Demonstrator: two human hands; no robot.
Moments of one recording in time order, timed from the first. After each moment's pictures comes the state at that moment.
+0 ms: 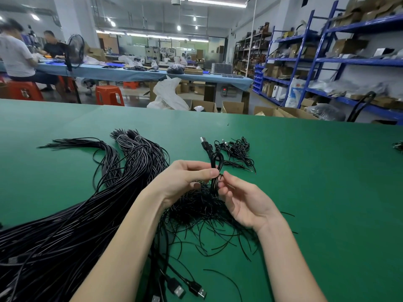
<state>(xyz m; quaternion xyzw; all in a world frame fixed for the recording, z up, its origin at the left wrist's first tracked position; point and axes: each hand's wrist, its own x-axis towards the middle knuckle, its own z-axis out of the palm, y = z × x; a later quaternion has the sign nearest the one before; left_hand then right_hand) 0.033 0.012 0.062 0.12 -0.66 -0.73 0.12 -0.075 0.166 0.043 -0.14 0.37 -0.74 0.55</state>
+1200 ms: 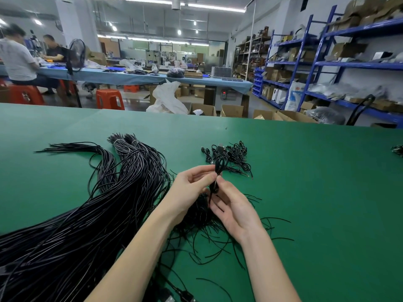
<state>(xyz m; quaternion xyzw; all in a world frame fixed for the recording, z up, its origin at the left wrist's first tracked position) 0.002 0.033 0.033 0.14 -0.65 -0.71 0.24 -0.077 0.143 0.008 -0.11 0.41 -0.81 0.41</state>
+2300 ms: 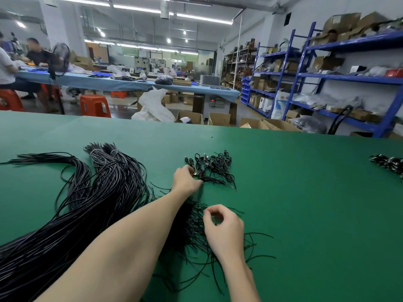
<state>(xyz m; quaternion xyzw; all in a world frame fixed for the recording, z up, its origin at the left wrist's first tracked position) -0.154 -0.036 -0.011 0.37 -0.83 -0.35 0.21 -0.095 0.157 -0.022 -0.23 0.83 -0.51 0.00</state>
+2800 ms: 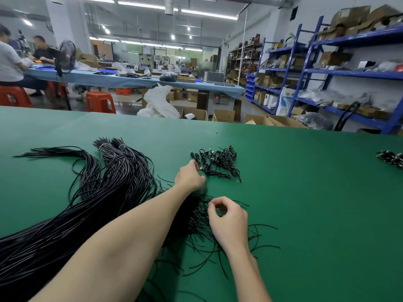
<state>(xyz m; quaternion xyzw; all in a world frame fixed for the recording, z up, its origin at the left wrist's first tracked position) -0.128 -0.024 0.002 0.36 -0.86 -0.32 0.17 -0.092 0.156 -0.023 -0.25 0.83 -0.51 -0.01</state>
